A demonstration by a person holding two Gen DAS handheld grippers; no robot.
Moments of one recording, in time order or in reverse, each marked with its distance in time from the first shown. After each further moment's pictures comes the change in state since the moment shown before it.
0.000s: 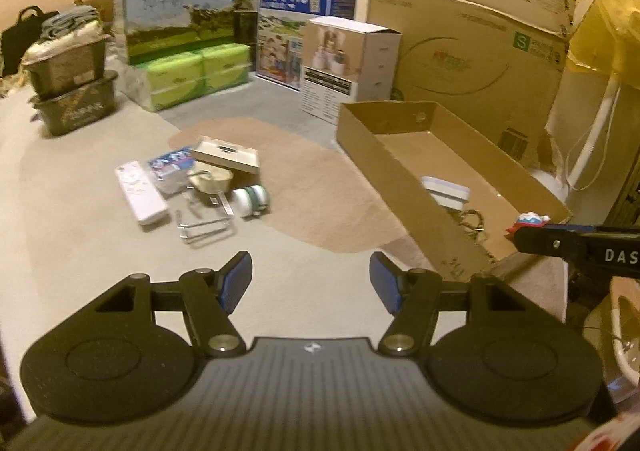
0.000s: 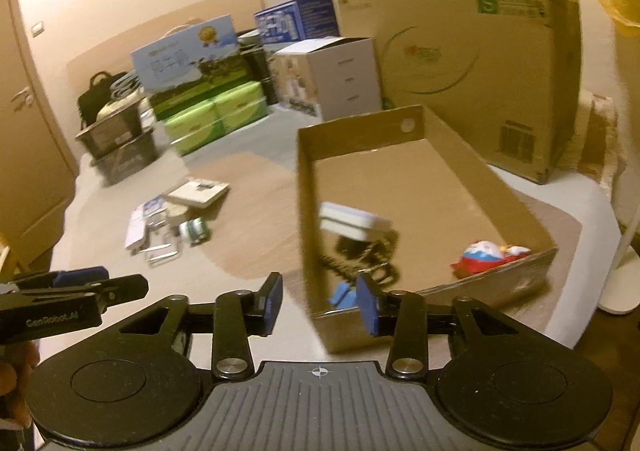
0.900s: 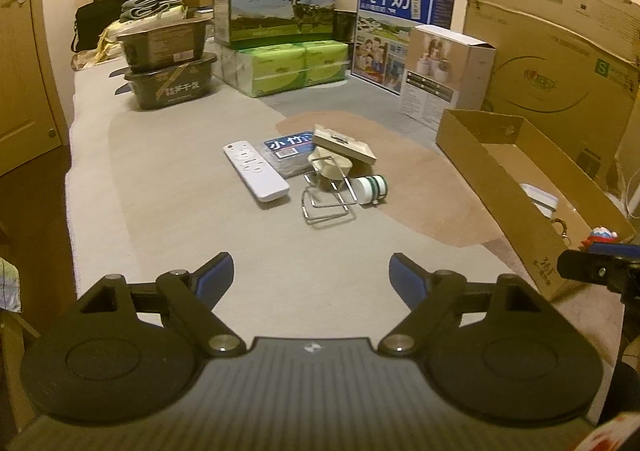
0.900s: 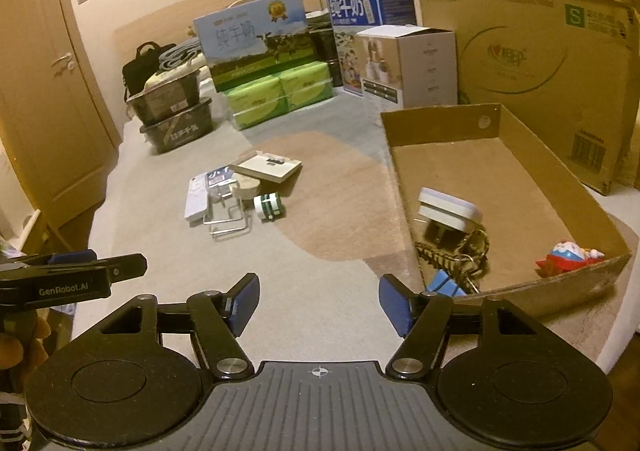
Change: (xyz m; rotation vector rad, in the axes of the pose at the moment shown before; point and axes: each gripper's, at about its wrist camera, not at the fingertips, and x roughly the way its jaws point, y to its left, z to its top) left arm -0.022 0.068 -0.017 -0.109 -0.001 0.185; right arm 0.017 0.065 -0.012 -0.090 0.042 0.090
